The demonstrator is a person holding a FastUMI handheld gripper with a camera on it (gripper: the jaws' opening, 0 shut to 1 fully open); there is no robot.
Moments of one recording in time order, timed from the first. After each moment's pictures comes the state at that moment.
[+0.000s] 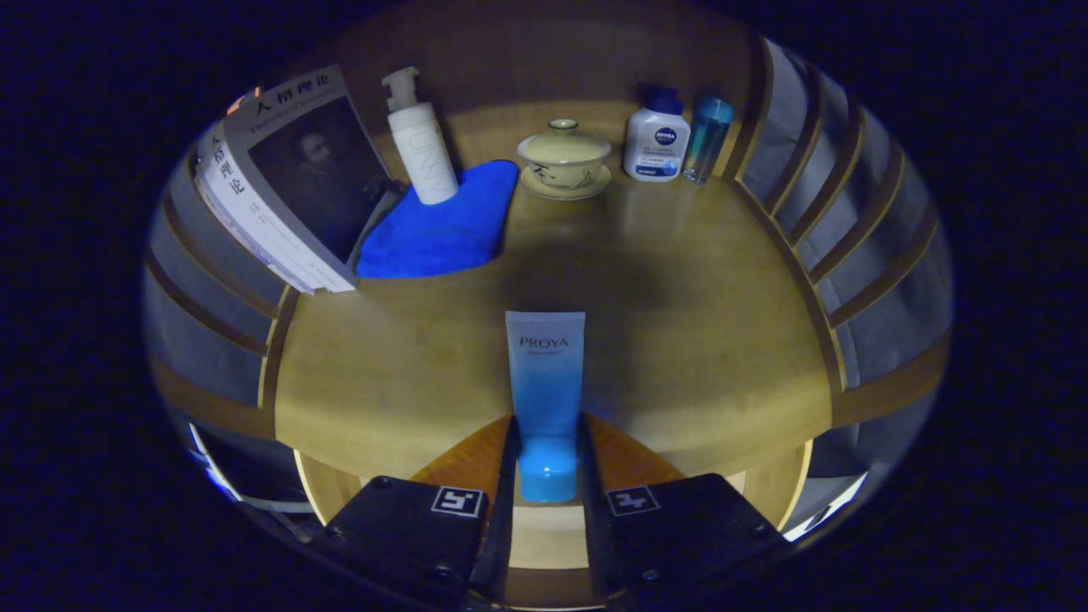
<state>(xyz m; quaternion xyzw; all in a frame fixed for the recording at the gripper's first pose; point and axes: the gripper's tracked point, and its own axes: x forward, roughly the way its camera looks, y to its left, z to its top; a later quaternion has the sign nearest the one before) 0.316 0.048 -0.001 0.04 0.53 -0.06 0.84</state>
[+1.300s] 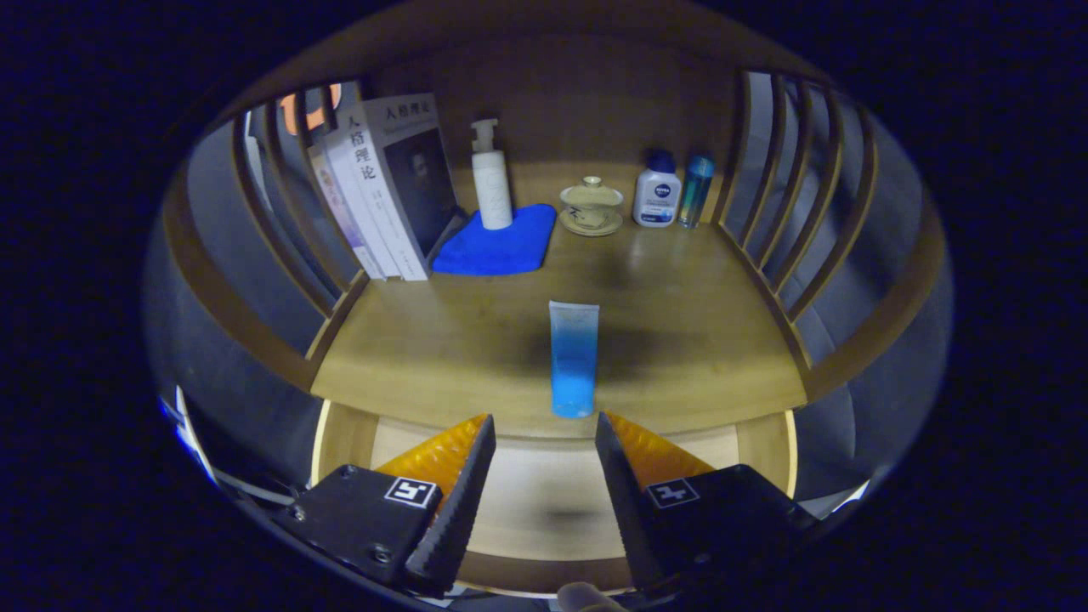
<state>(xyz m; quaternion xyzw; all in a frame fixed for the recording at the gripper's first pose) 0.228 0.071 0.034 0.00 0.42 -0.01 0.91</state>
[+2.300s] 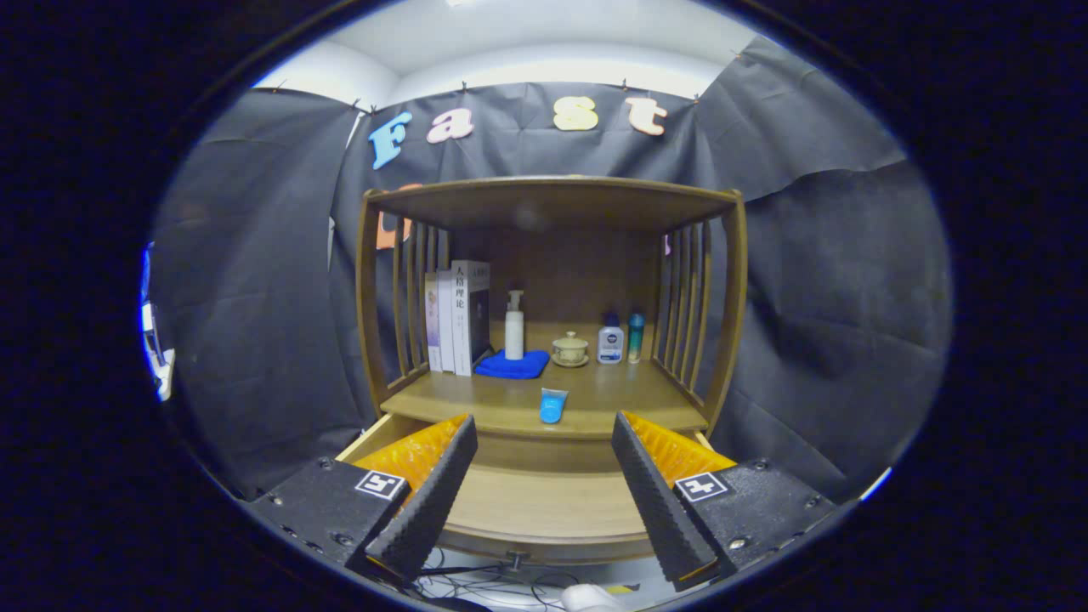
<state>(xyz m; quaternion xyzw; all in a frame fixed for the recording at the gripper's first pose) 0.034 0.062 0.097 -0.02 0.06 0.01 1.00</state>
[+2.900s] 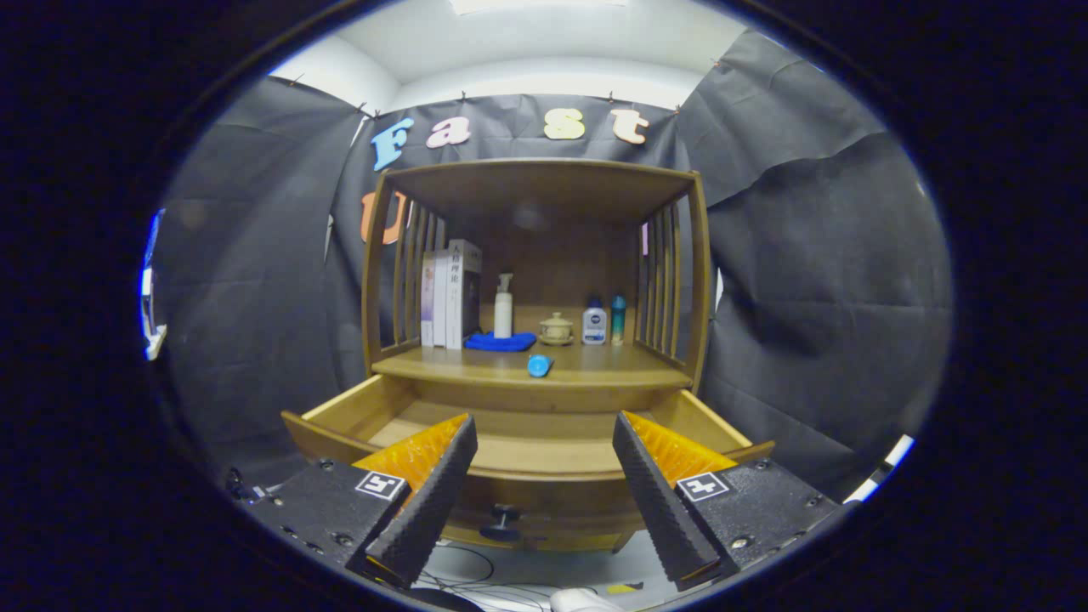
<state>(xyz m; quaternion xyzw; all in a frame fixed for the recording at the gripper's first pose) 0.003 0.056 -0.015 -0.04 0.05 -0.02 1.00</state>
